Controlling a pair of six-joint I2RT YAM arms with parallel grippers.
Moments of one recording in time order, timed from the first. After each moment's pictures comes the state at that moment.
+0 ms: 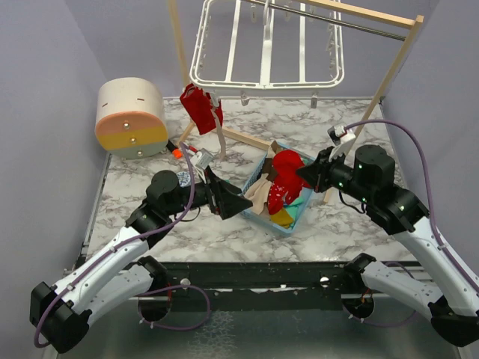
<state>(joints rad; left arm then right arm) -0.62 0.82 0.64 0.10 0.57 -0.64 0.61 0.88 1.08 -0.53 -0.11 0.26</state>
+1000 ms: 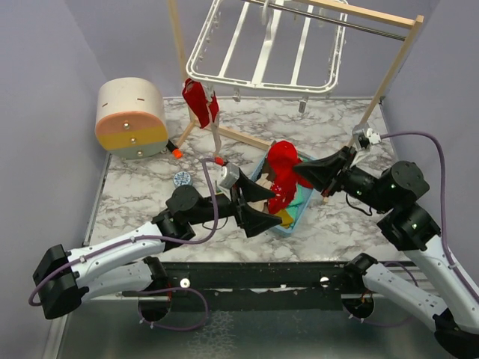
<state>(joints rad) -0.99 0.96 0.63 0.57 0.41 -0.54 0.61 0.69 0.99 -0.17 -0.37 0.37</state>
